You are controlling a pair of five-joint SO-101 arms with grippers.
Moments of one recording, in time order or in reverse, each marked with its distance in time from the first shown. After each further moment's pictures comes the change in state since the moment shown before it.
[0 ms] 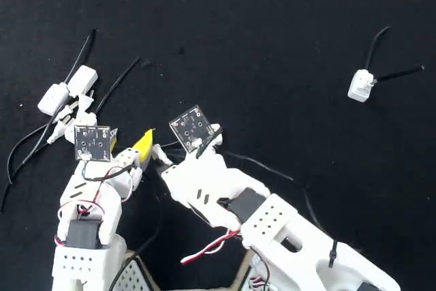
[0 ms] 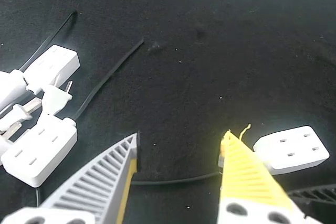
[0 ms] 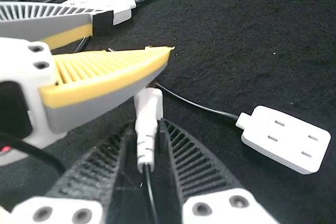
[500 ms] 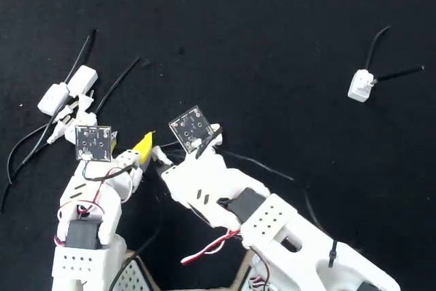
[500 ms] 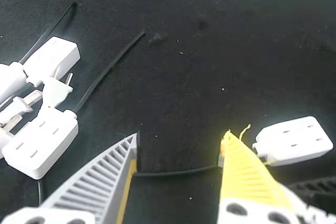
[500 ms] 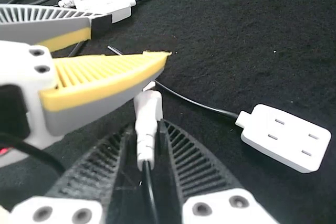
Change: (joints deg) left arm 0.0 -0.1 0.0 2.2 -1.2; right arm 0.0 0.0 0.0 0.1 0.0
